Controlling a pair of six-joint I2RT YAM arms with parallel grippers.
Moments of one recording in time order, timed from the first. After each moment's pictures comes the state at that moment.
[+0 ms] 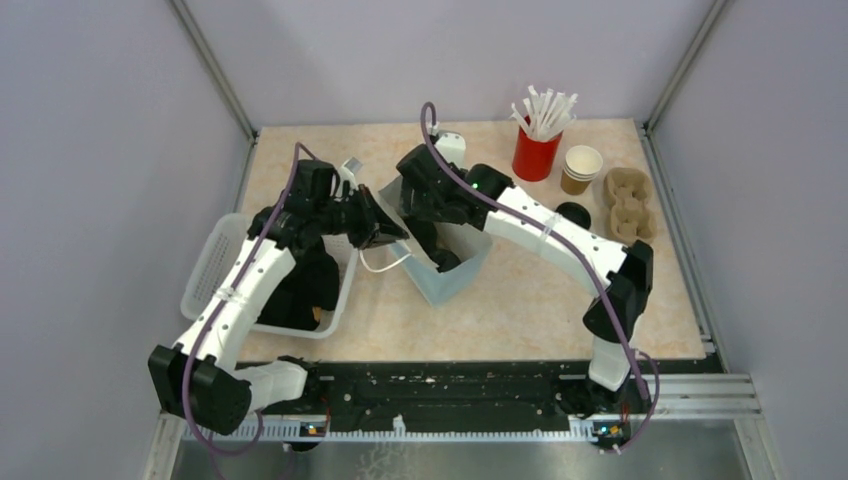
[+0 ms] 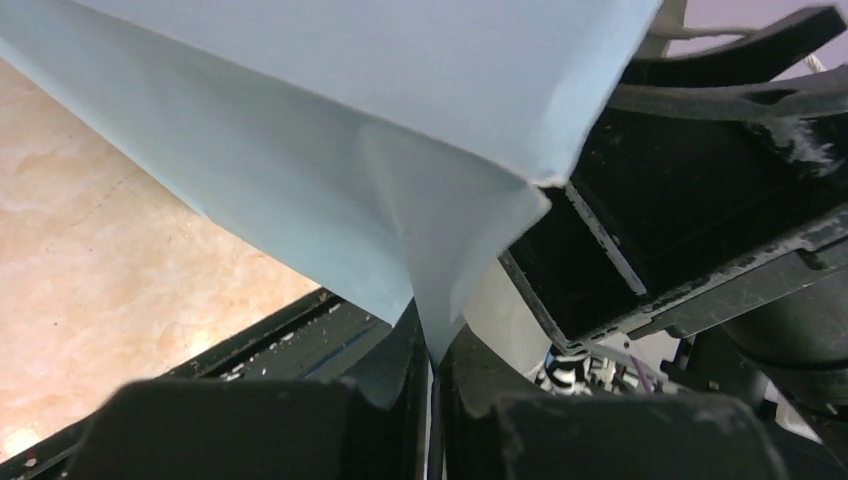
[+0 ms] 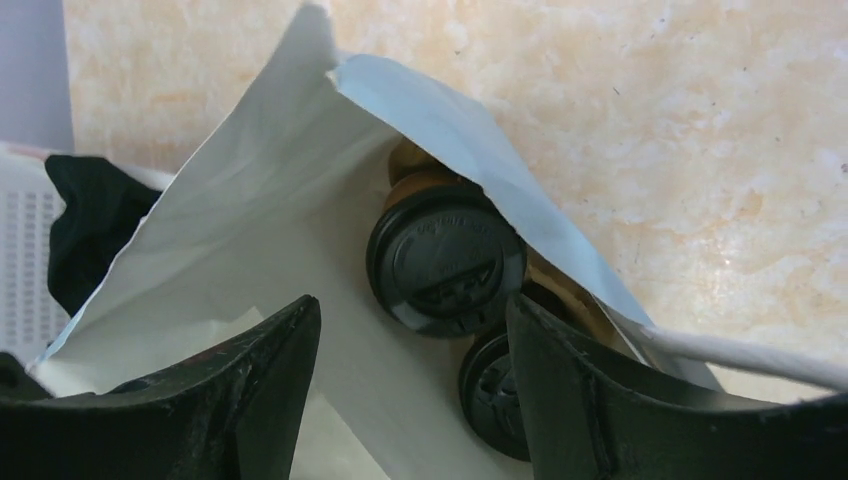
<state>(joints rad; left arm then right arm) -0.33 1.20 1.17 -0.67 0.63 -0.86 0.97 1.84 1.91 -0.90 0.46 0.89</state>
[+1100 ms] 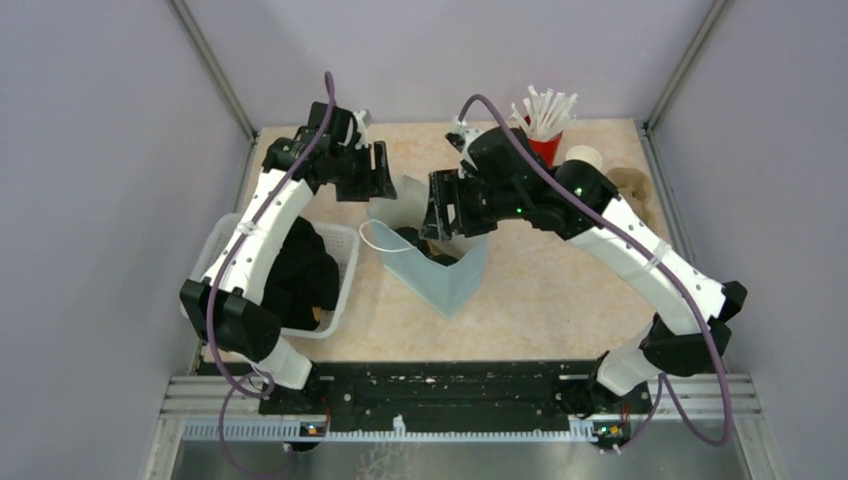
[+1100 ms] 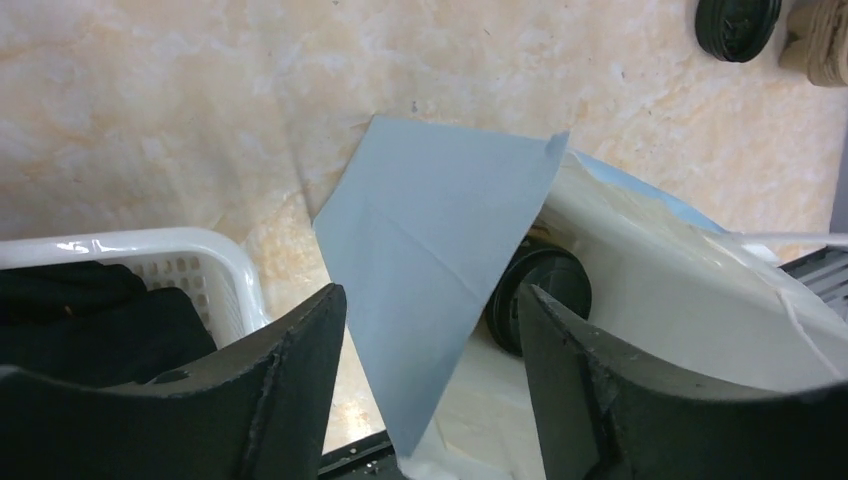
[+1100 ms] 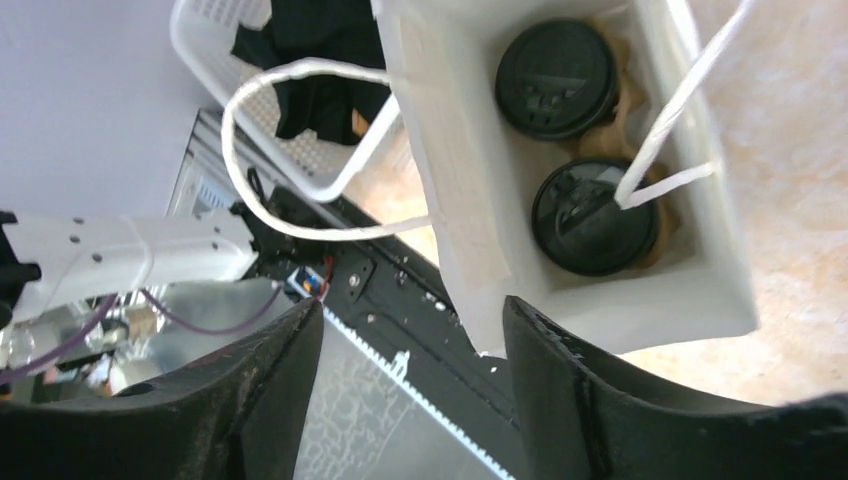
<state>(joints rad) -0.33 1.55 1.72 -1.04 0.22 -0.36 0.95 1.53 1.97 -1.11 -0.02 0.58</state>
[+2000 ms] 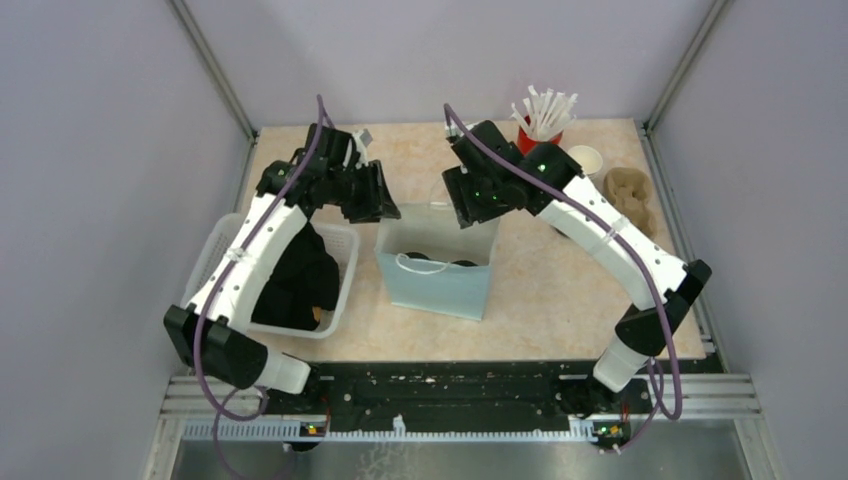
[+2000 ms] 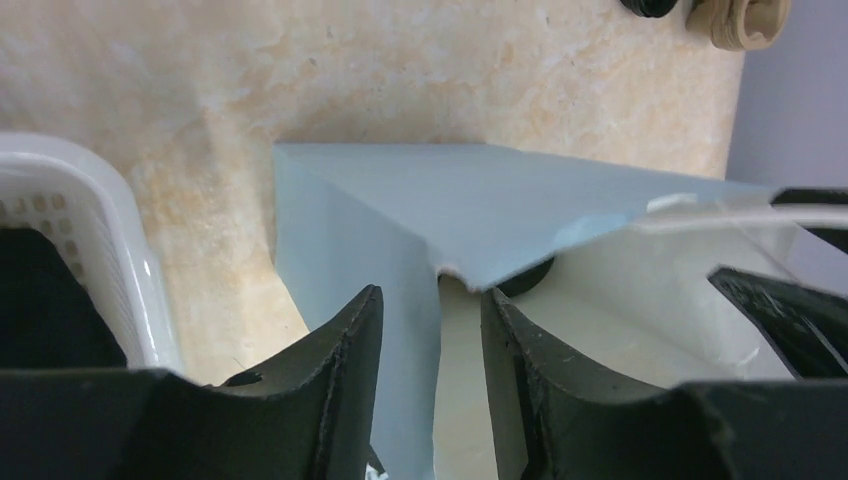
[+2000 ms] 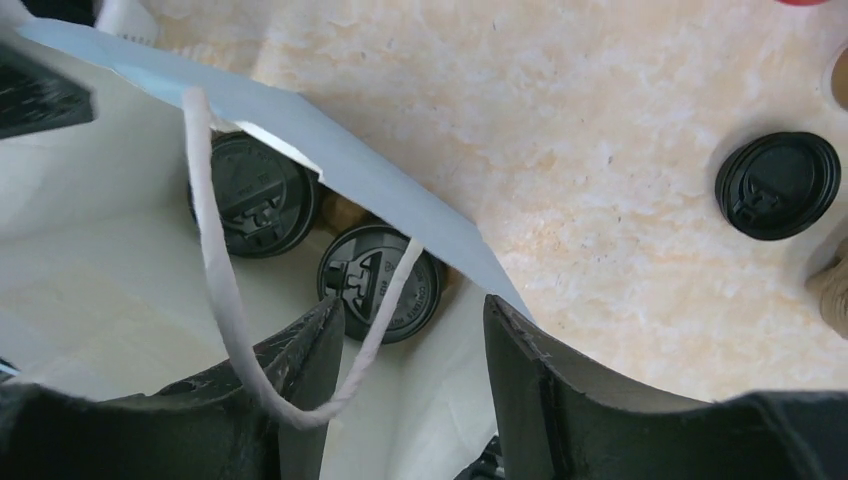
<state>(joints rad) -0.37 1.40 1.52 -0.98 0.32 -0.52 0.85 1.66 1.96 -1.24 0.25 0.35</state>
